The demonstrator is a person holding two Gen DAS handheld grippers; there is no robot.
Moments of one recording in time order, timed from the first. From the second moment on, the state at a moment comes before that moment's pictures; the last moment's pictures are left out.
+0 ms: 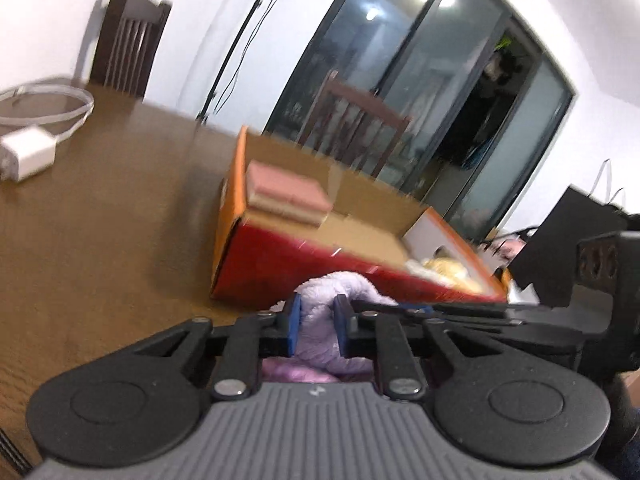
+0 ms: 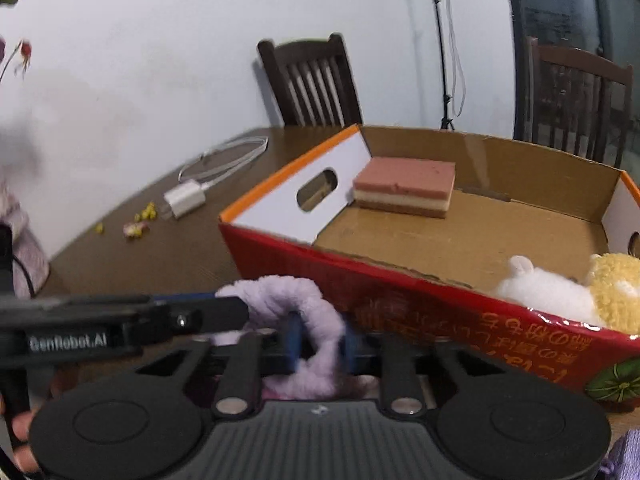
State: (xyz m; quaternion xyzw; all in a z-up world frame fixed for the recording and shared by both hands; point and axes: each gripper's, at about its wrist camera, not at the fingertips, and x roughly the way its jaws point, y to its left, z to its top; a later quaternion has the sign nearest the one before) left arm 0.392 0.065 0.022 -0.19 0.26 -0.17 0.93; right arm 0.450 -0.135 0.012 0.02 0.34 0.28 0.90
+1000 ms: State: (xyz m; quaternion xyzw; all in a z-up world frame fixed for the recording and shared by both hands) left arm 0.196 -0.003 0.023 -0.15 0.29 -0.19 0.93; right arm 0.192 -0.267 0.001 0.13 0.24 0.26 0.93
